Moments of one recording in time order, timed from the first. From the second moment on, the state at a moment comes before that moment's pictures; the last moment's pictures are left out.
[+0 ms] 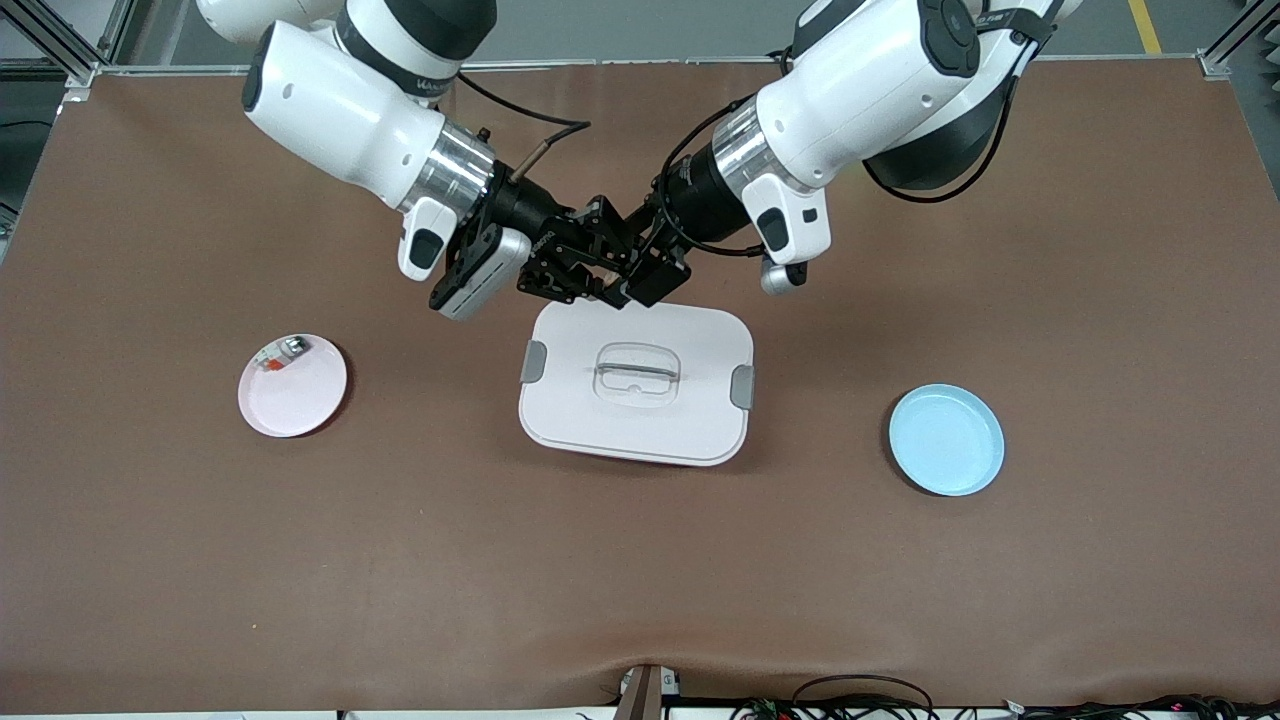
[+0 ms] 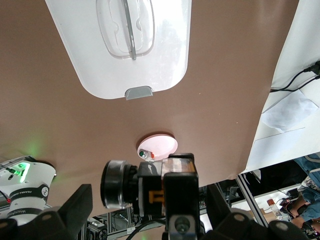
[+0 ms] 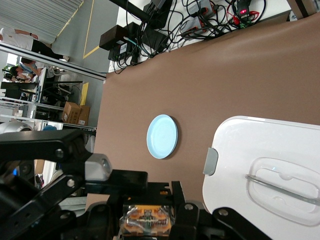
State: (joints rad) left arm -0.31 0.29 -0.42 -1.45 -0.46 2.20 -1.82; right arm 0.56 0.19 0.07 -1.66 0.81 2.44 0.09
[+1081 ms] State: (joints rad) left arm -0.18 0.27 -0.42 -1.44 -0.46 2.04 -1.77; right arm 0.39 0.19 0.04 -1.66 0.32 1.97 -0.58
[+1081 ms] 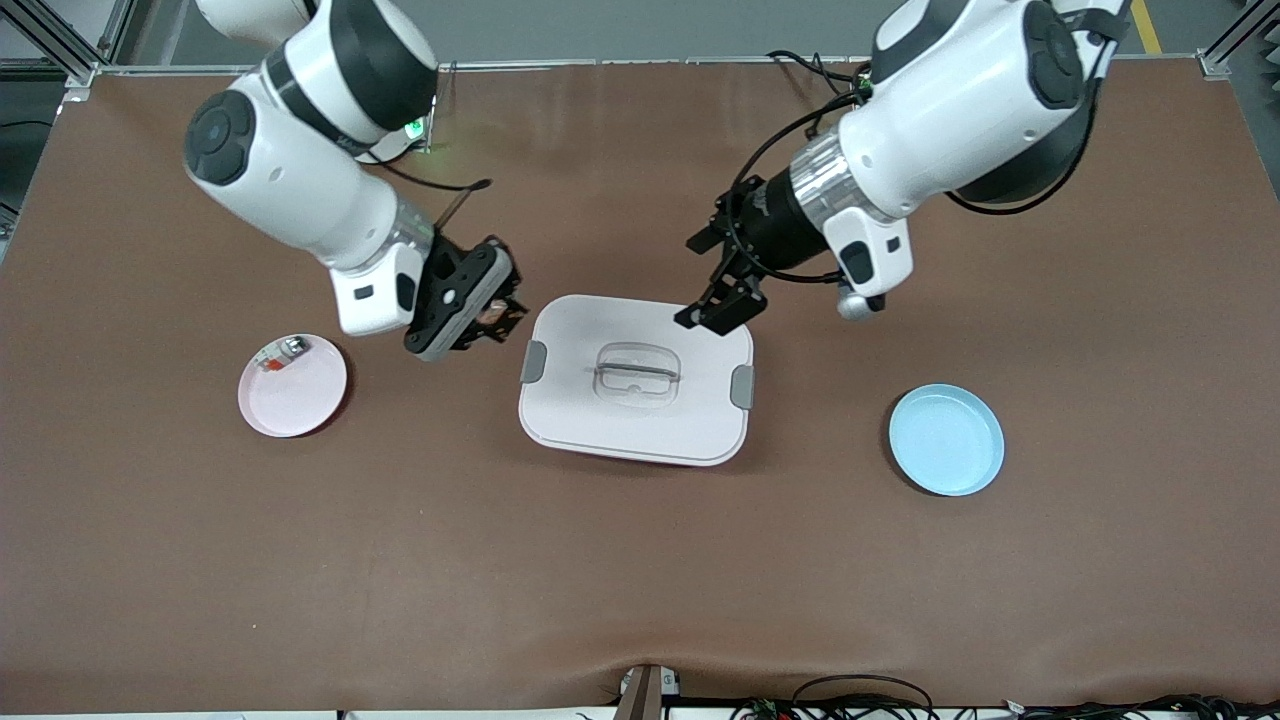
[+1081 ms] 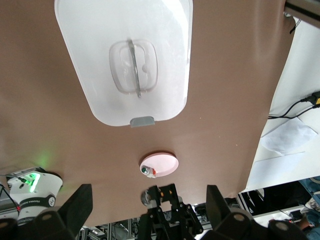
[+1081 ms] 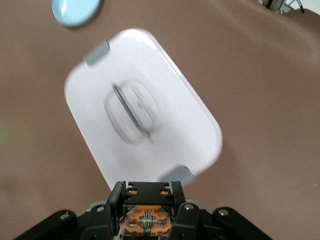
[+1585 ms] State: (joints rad) left arm -0.08 0.21 -0.42 -1.48 -0.48 1.89 -1.60; right arm 0.27 0.19 0.04 -1.73 0.11 1.90 -0.91
